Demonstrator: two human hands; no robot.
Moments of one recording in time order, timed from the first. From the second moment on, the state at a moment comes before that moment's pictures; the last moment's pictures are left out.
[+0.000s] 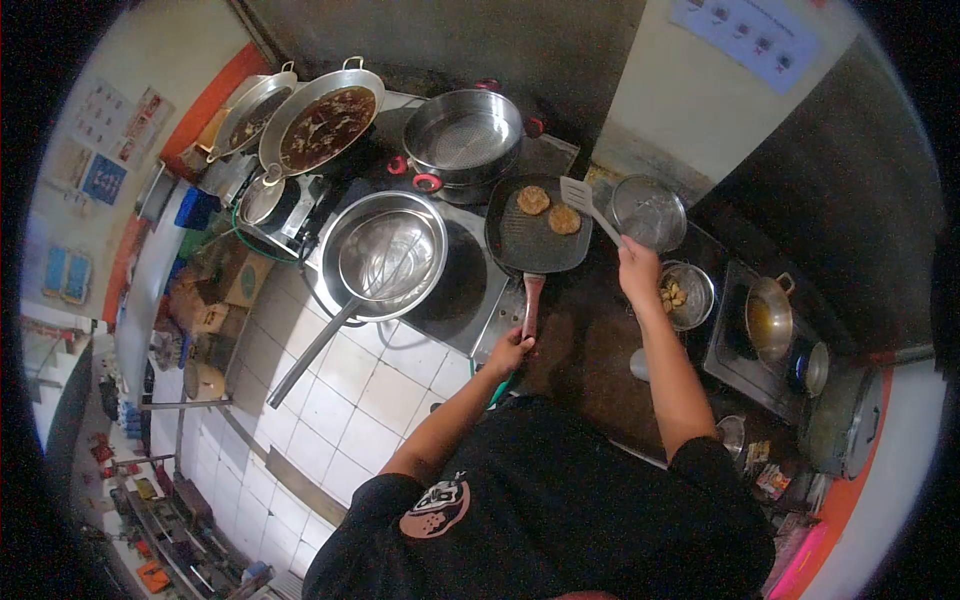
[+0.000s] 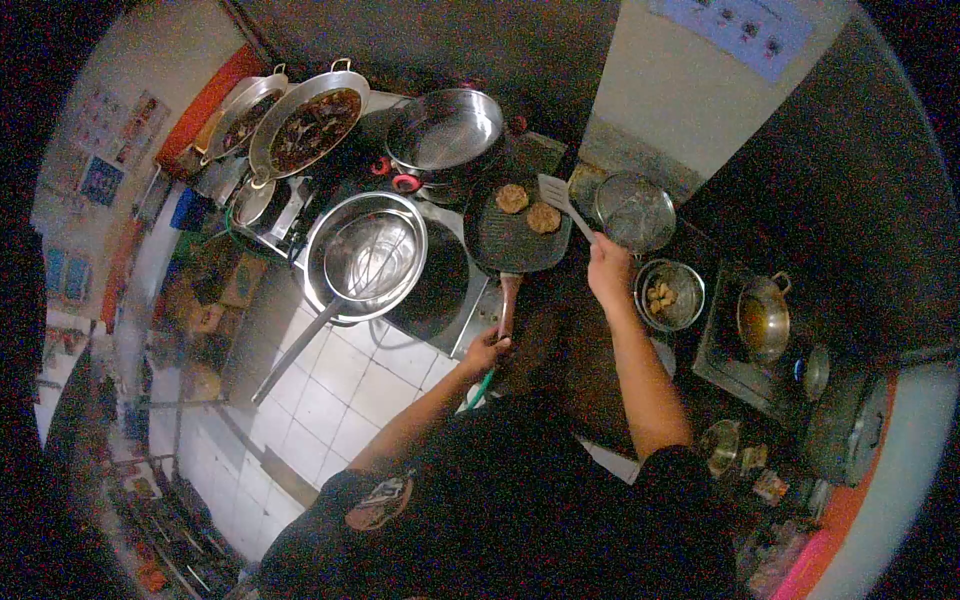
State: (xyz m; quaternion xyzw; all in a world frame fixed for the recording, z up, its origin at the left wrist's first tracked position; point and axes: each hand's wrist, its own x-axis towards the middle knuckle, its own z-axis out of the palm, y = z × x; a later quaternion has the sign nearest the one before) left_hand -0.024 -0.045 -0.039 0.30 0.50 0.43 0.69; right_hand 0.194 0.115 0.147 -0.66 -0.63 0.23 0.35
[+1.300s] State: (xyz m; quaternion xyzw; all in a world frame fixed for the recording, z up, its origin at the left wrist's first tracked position) left_hand -0.049 -0.029 -0.002 0.29 0.53 0.38 0.70; right_hand 0.221 0.094 0.133 -0.67 -0.58 0.28 0.37
